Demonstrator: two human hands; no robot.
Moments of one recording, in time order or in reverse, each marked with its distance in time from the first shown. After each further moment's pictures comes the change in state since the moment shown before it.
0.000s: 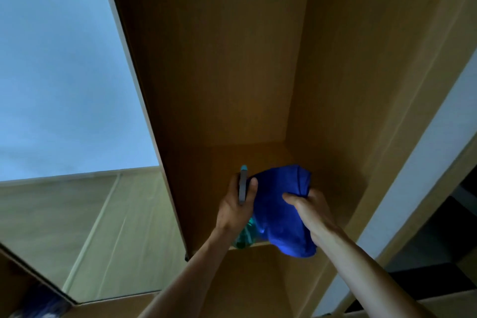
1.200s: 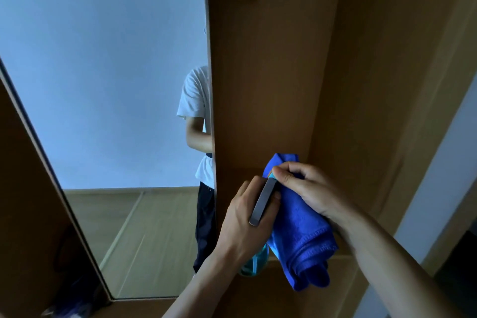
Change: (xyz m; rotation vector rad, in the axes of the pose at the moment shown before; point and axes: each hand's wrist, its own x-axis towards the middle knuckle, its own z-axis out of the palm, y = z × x) left_hand -0.119 0.106 -0.080 0.104 0.138 0.548; right_hand -0.104 -0.125 0.017 -0.008 -0.510 -0.379
